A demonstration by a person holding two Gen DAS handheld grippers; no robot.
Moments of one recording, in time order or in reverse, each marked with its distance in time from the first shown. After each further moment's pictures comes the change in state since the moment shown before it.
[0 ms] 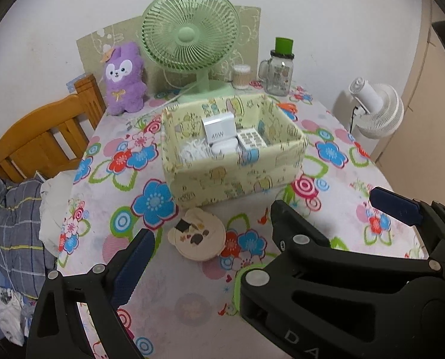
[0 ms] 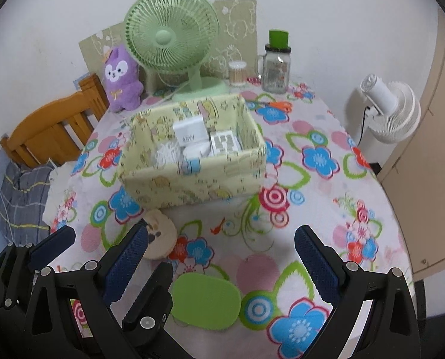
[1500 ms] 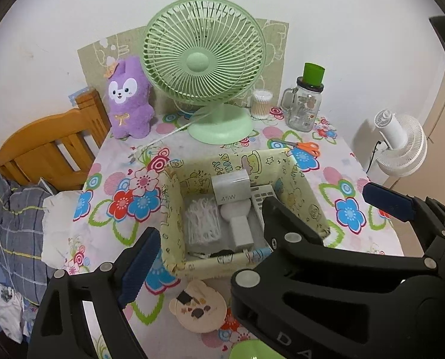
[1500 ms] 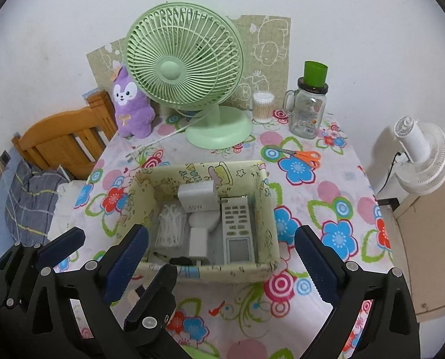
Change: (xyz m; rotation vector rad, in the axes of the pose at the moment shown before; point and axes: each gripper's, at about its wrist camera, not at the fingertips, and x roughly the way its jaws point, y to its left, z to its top) left arm 0.030 0.004 0.105 -0.088 -0.022 0.057; right arm 0.037 -0.005 0.116 -0.102 -0.029 0.092
